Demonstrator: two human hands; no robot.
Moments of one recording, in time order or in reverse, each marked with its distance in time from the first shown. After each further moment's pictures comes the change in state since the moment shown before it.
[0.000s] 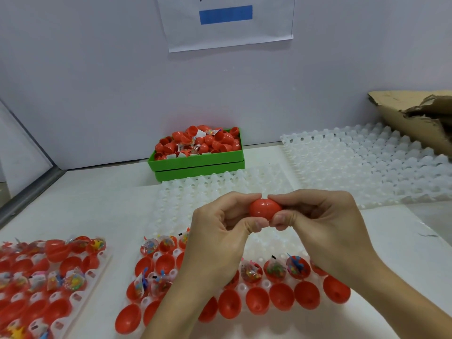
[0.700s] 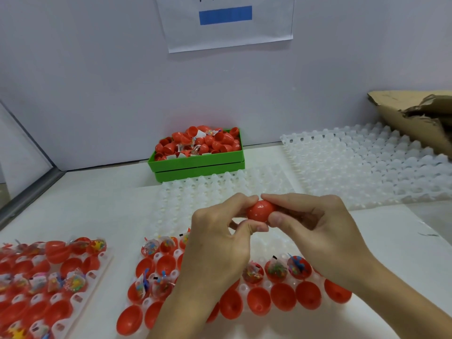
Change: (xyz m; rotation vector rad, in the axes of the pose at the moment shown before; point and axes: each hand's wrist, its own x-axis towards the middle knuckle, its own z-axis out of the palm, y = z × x) left_hand -0.002 -0.001 0.001 0.431 0.124 0.300; right_hand -0.003 -0.001 0.003 -0.030 -0.110 -0.041
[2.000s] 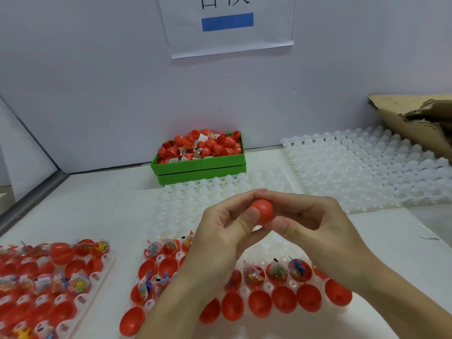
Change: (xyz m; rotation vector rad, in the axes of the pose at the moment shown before) left_hand 0.006 -0.002 -0.001 -0.960 -0.245 -0.527; right_hand 0.002 -0.008 -0.002 0.320 -0.143 0.057
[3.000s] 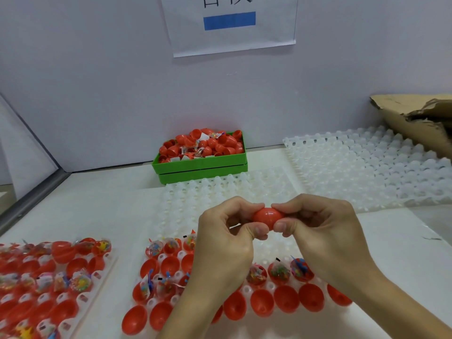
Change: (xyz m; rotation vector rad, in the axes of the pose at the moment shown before) left_hand -0.006 -0.003 0.008 0.567 0.249 0.205; right_hand -0.003 0.013 0.002 -0.375 0.280 -0.047
